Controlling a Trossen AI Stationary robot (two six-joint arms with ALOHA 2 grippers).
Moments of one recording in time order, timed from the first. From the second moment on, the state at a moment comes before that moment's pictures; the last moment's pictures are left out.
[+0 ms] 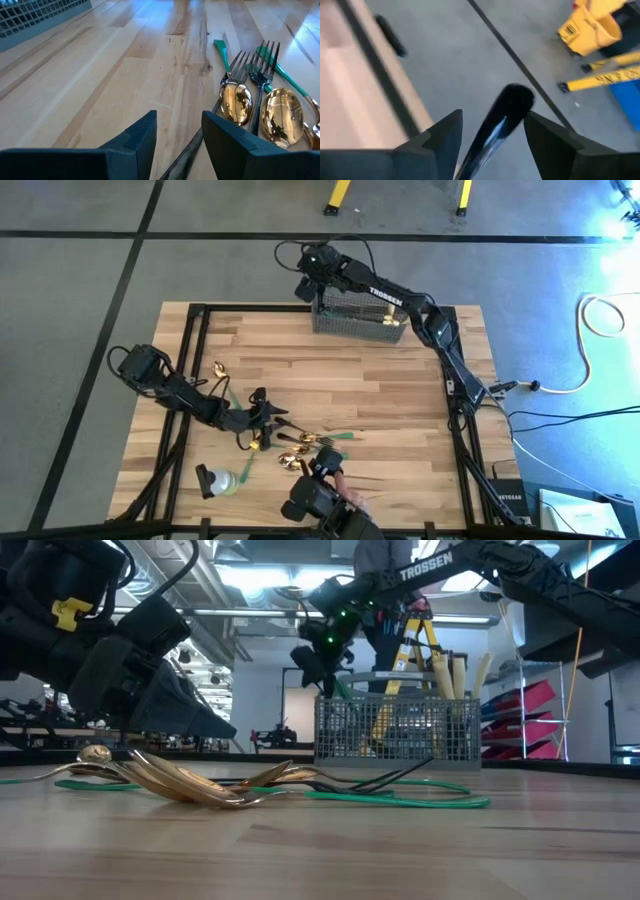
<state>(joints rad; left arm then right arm) -0.40 1.69 0.29 0.98 -0.57 -0.22 -0.59 2.34 2.26 -0.60 0.22 -0.22</state>
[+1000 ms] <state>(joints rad) -0.40 1.69 0.29 0.98 -0.57 -0.22 -0.55 2.26 2.26 -0.72 0.20 -0.19</state>
